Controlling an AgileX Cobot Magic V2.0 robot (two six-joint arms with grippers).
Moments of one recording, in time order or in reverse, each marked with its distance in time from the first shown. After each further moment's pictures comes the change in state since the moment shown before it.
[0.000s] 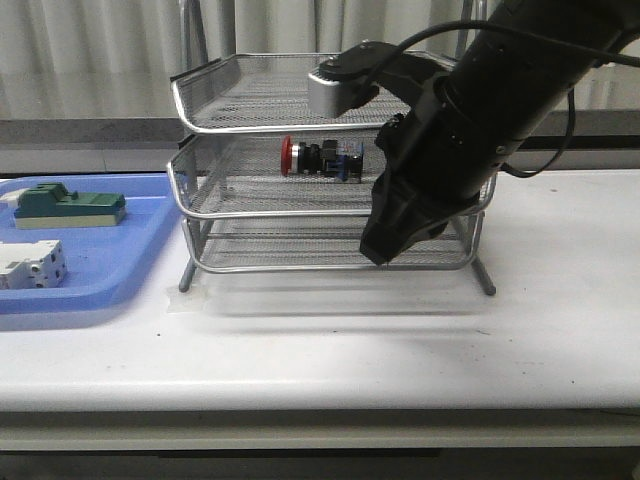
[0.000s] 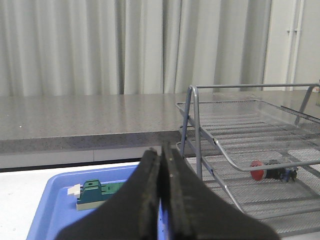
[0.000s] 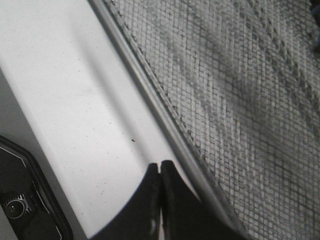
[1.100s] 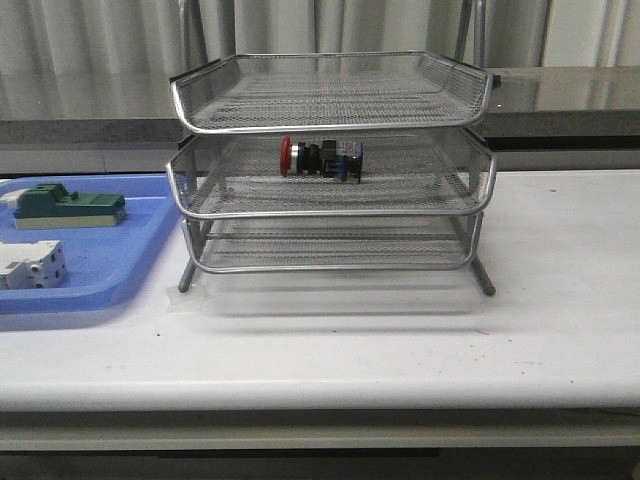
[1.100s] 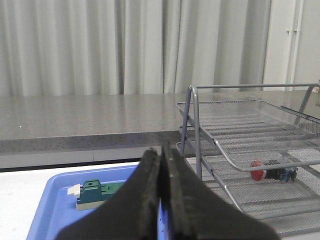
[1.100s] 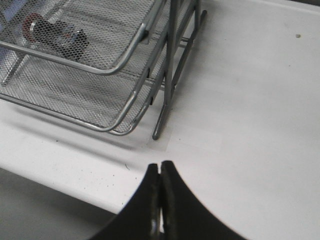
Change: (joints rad) left arm 0.000 -0.001 0.000 0.000 0.000 0.000; right arm -0.485 -0.723 0.228 0.008 0.246 0.405
